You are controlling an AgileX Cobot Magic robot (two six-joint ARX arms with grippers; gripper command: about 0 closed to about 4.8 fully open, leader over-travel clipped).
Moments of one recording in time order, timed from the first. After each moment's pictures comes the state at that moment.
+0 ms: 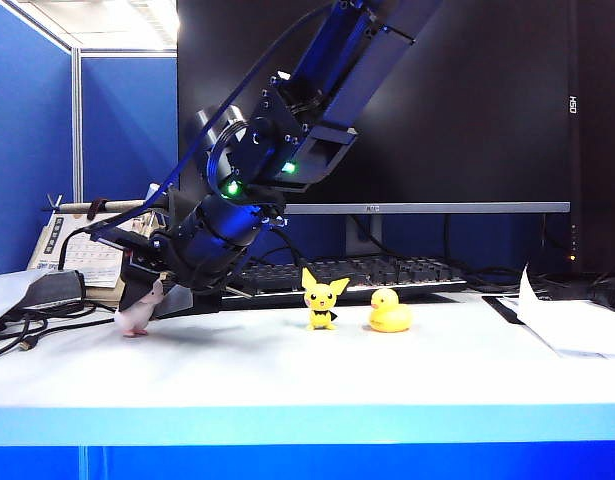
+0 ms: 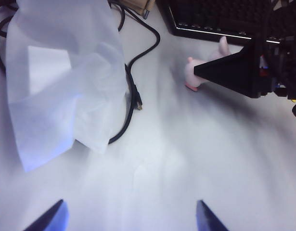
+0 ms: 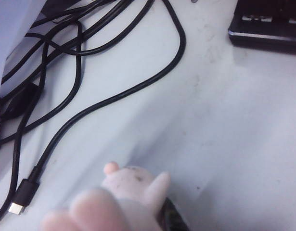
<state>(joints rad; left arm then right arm) -0.03 0.20 0.06 -0.25 0.13 -0.24 0.77 2.36 1.71 0.05 -0.20 0.37</state>
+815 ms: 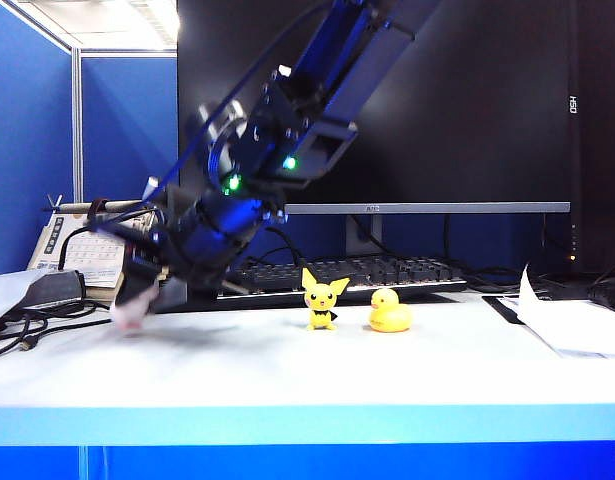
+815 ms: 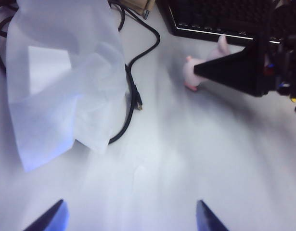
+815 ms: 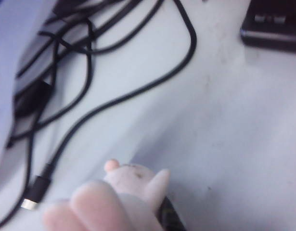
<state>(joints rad) -0.03 0.20 0.06 -0.25 0.13 -0.24 0.77 2.34 1.71 0.05 -0.23 0.37</state>
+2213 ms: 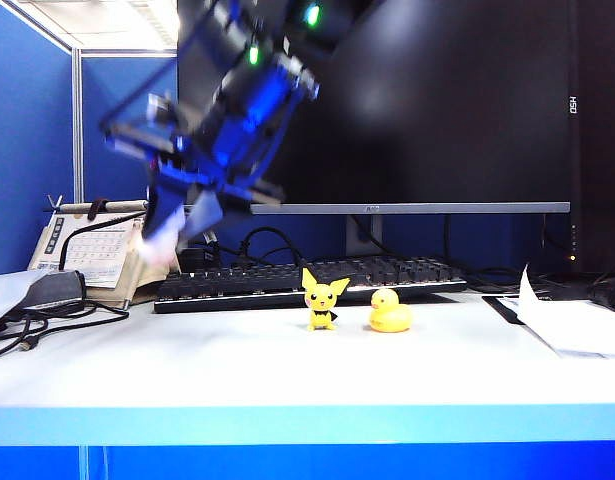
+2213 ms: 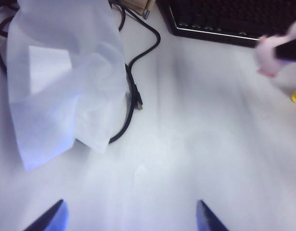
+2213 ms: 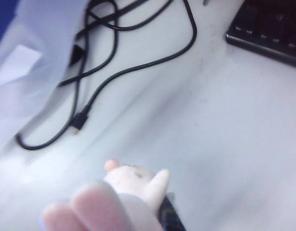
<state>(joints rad) -0.03 0.20 0.06 -0.25 0.13 -0.24 0.79 2.07 1.66 -0.31 -0.16 0.19</state>
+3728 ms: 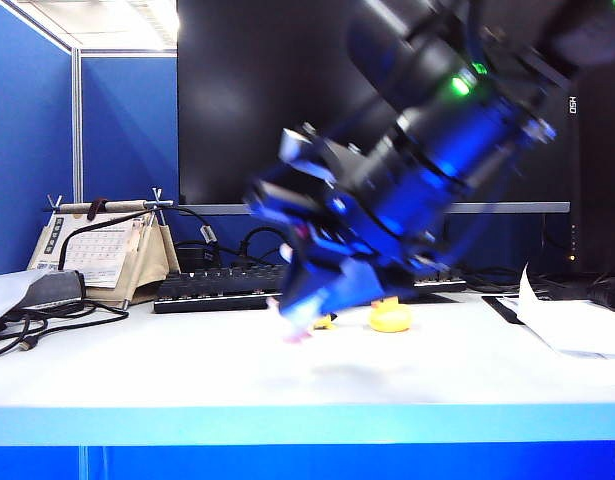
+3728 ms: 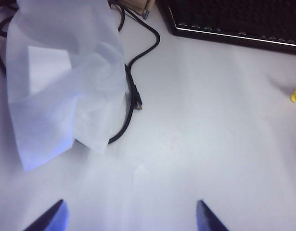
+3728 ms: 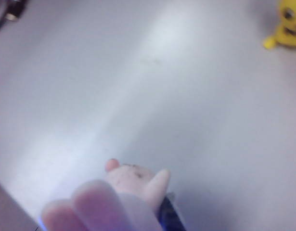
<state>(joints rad) -0.03 0.19 0.06 -0.25 0.13 -0.24 0.77 1.61 0.76 0.17 -0.04 0.30</state>
